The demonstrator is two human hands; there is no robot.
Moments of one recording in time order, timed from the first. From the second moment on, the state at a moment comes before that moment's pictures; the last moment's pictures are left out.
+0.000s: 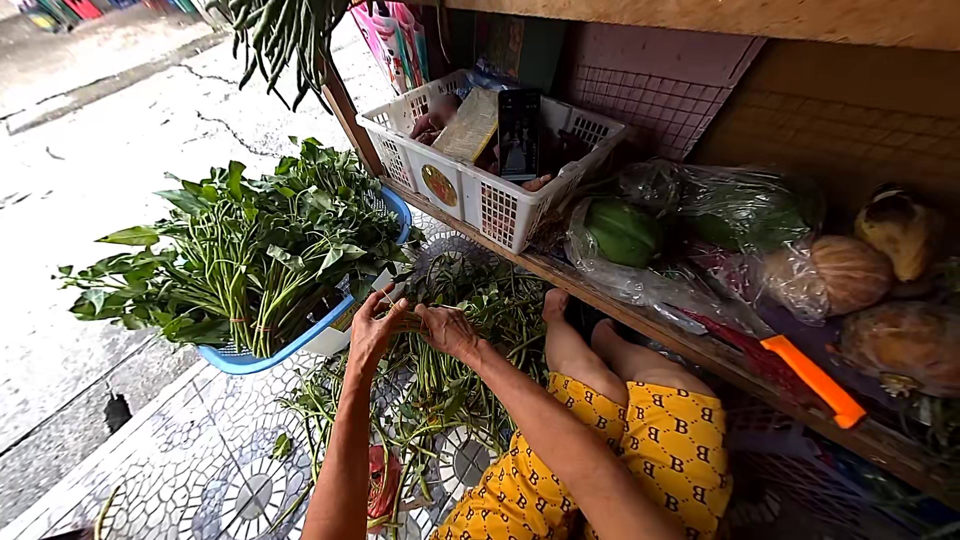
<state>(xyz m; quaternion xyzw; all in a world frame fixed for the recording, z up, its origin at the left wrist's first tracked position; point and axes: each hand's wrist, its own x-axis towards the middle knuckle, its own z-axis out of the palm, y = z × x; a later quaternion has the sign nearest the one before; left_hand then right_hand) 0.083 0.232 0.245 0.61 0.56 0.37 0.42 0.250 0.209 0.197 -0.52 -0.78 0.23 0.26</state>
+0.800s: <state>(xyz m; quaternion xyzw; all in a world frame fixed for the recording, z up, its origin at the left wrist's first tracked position) 0.102 0.229 0.250 0.61 0.54 0.40 0.43 0.251 0.207 0.223 -0.57 -0.73 0.32 0.19</state>
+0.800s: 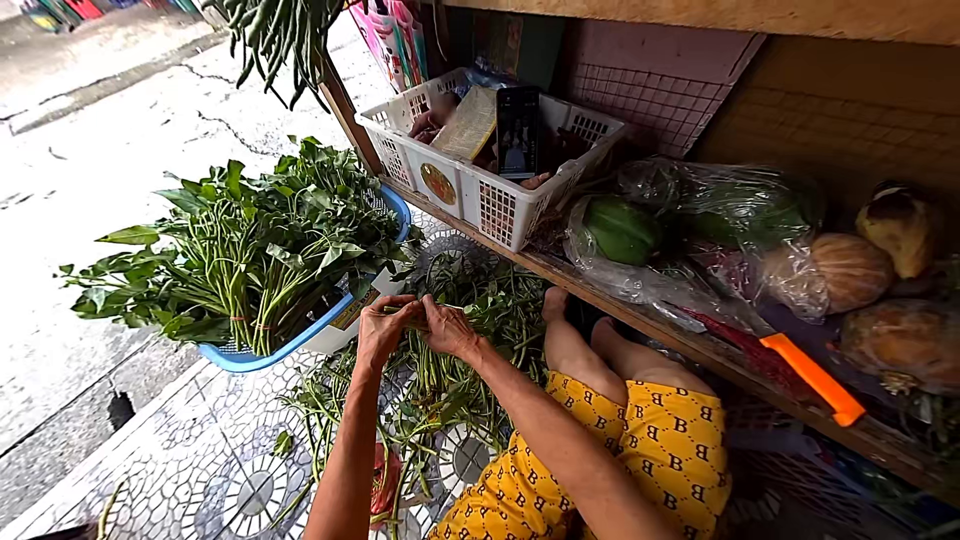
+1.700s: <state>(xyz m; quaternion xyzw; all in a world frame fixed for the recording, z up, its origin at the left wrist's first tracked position) 0.132 0.227 0.245 0.63 0.42 0.43 0.50 0.264 0.208 0.227 -0.52 -0.55 0.47 0.45</state>
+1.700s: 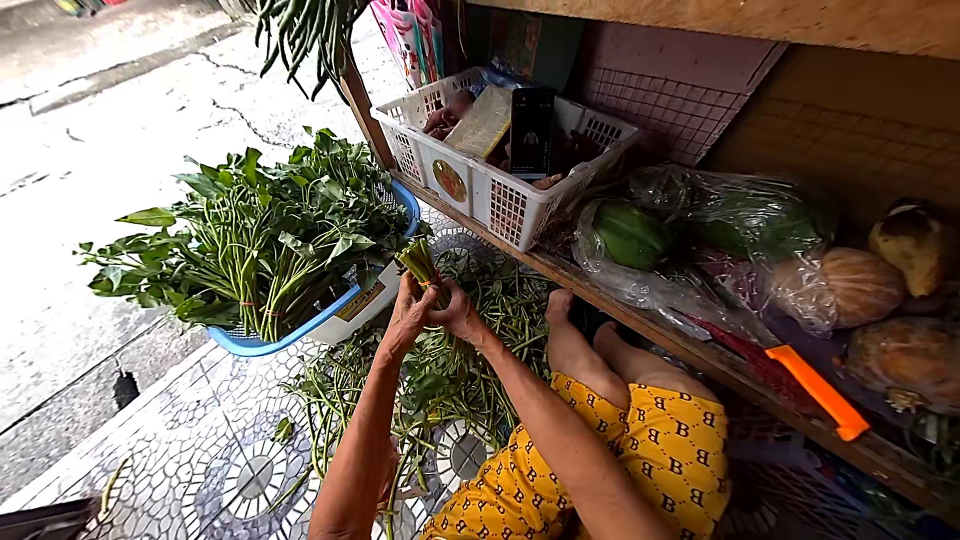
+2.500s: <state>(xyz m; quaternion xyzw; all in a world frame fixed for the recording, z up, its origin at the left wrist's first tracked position) 0.104 0.182 0.308 0.81 0.57 0.14 0.05 0.280 0.217 0.225 -0.51 -0.59 0.52 0.35</state>
